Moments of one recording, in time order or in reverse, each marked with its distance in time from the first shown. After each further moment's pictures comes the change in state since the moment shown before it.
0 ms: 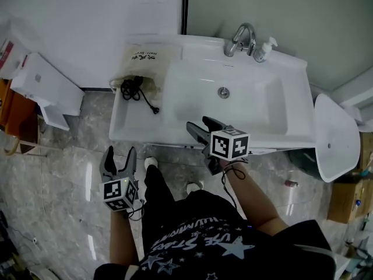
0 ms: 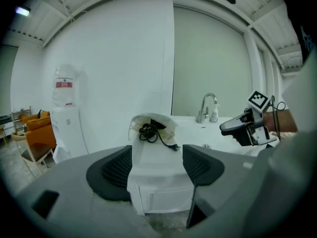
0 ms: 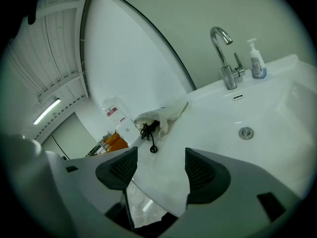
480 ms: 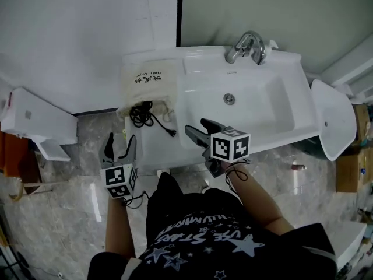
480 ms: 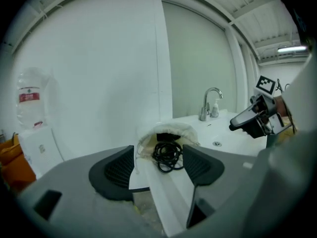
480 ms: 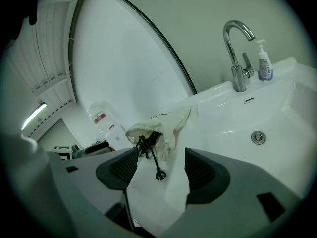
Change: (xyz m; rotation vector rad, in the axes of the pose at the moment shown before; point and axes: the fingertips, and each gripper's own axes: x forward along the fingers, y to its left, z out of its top) left arm 0.137 0.087 0.064 0.205 -0.008 -0.185; right arm 0.085 0.034 0.040 0.061 -0.049 -0.111
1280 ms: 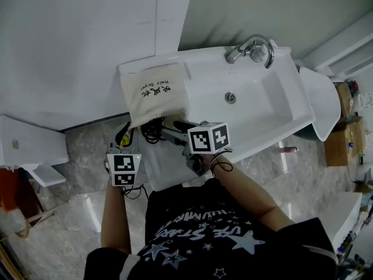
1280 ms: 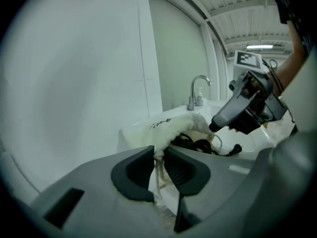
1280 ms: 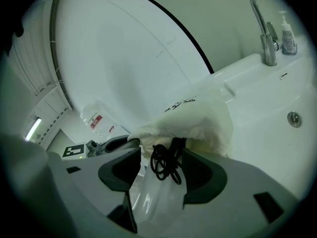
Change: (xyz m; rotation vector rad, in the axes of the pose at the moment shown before) left arm 0.112 0.045 0.007 0.220 0.042 -0.323; right arm 0.138 0.074 0.014 0.145 0.105 0.015
